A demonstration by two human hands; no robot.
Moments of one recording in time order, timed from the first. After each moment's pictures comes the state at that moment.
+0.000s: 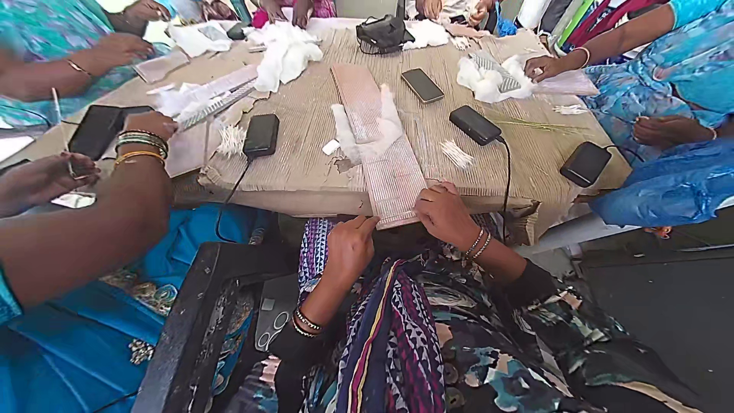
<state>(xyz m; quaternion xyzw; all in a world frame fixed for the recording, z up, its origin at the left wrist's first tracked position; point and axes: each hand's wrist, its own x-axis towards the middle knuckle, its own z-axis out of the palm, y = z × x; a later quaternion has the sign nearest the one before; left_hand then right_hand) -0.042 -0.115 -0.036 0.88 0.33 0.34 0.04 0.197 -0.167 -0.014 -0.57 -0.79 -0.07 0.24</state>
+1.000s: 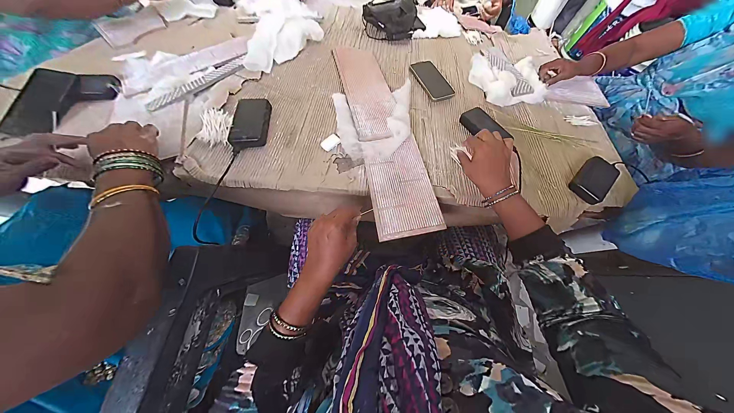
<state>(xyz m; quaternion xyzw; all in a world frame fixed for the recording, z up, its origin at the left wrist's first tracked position) -0.058 -0.075 -0.039 0.85 0.41 0.31 0.15 0.281 -0.094 0.025 -0.76 -0.62 -0.10 0.17</state>
